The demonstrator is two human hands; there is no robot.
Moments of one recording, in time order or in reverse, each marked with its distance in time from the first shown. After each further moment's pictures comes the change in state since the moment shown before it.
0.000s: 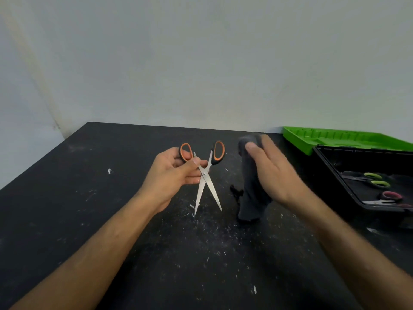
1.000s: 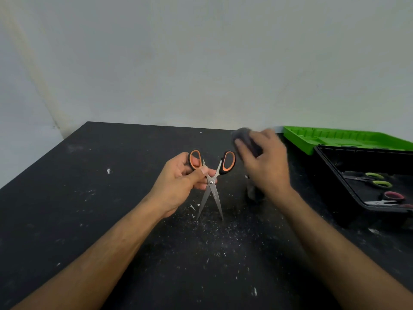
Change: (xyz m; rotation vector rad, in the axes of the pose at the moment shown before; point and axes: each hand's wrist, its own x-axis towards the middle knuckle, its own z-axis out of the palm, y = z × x) left_hand 0.002 -0.017 0.007 0.049 -0.107 0.052; right_hand 0.037 0.039 0.028 -0.224 0.404 -0.278
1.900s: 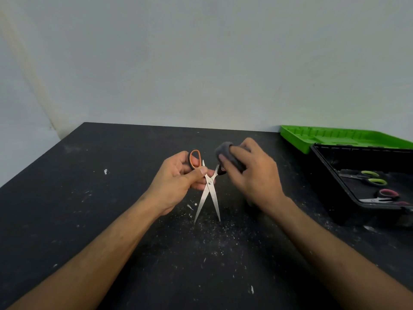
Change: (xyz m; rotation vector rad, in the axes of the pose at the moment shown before) left_hand 0.000 0.002 0.001 0.001 -0.036 -0.007; right_hand -0.022 -0.013 -0.004 -0.176 -0.130 -0.204
